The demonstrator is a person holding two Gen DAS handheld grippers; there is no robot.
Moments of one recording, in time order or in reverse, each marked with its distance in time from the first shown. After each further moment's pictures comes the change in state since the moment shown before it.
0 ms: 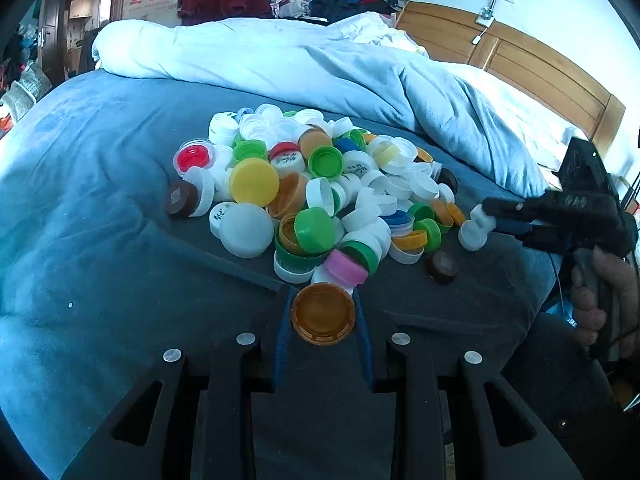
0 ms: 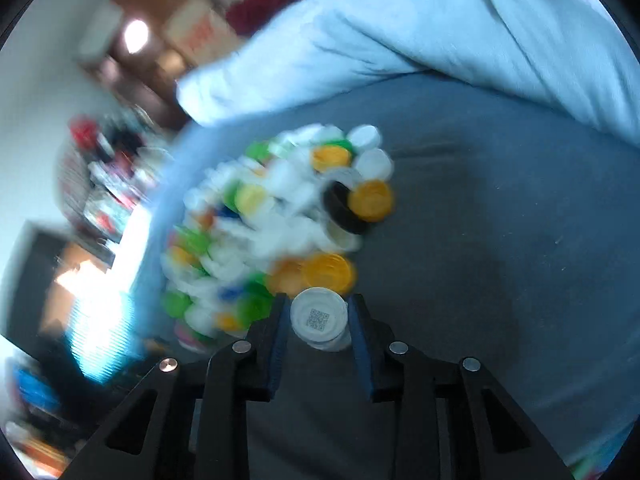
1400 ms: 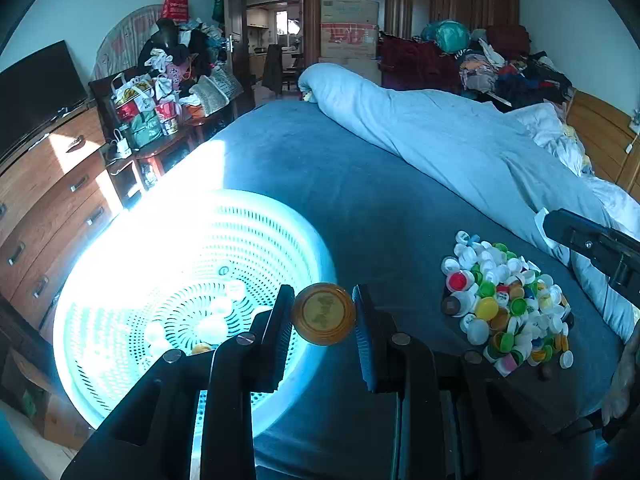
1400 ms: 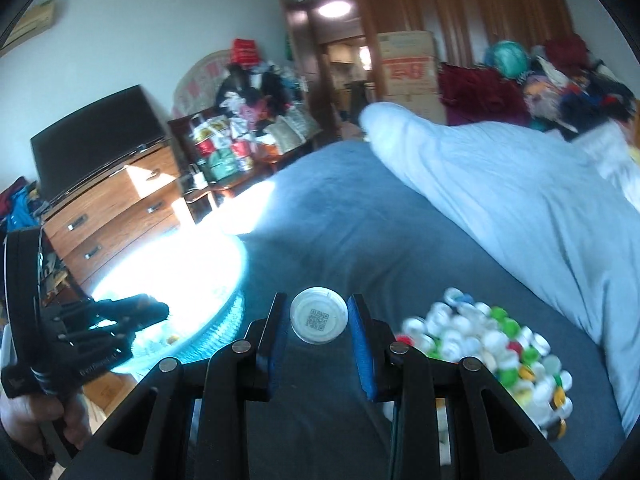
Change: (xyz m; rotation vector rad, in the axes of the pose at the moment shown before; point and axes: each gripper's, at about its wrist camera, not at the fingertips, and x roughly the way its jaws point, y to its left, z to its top) left arm -0.207 0.117 0.041 -0.319 -0.156 0.584; right arm 0.051 0.372 -0.054 -0.867 -0.073 0.044
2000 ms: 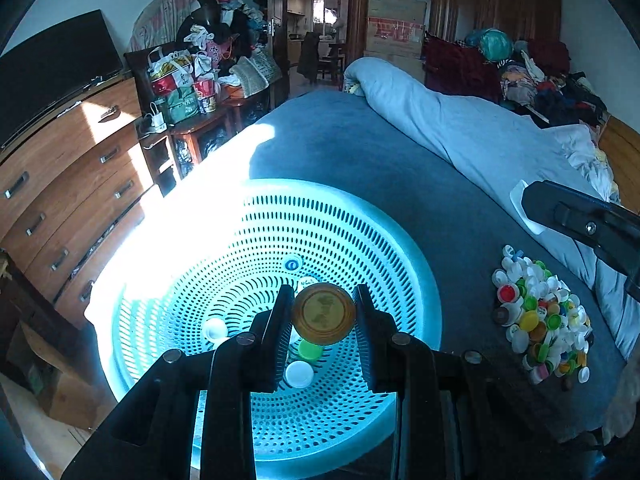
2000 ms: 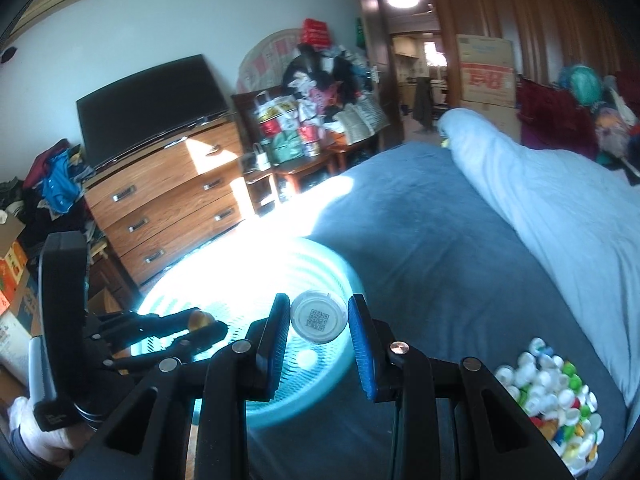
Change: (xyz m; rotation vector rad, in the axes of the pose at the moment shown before) left arm 0.008 0.082 0.005 -0.105 0.045 0.080; right arm 0.062 0.116 0.044 -0.124 0.066 0.174
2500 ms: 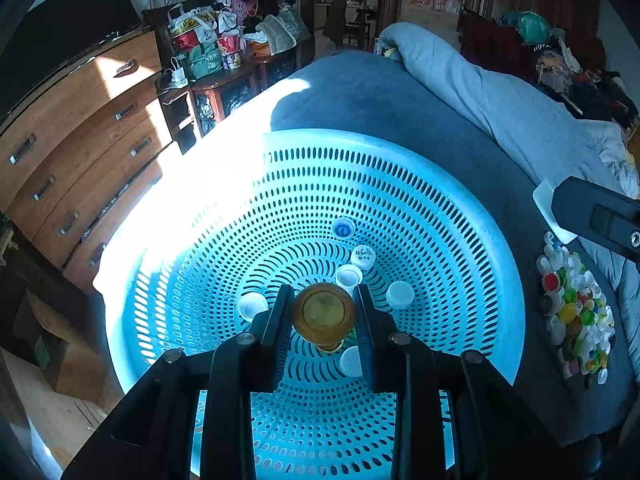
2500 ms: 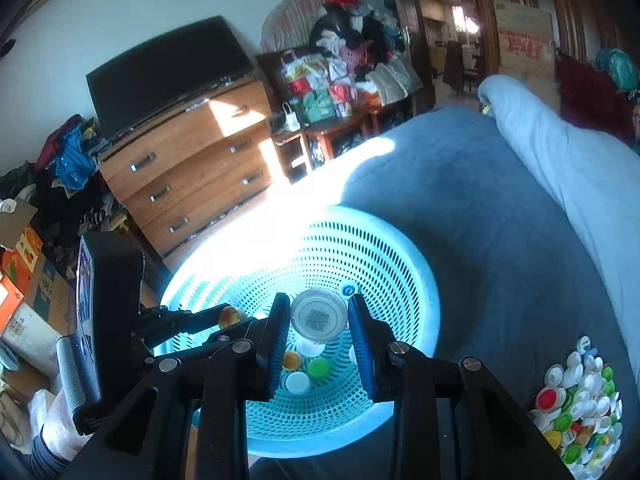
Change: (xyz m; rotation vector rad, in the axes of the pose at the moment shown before) left arm 0.045 0.049 -0.008 -0.052 0.149 0.059; right arm 0.068 0.029 0.007 -0.004 0.174 0.085
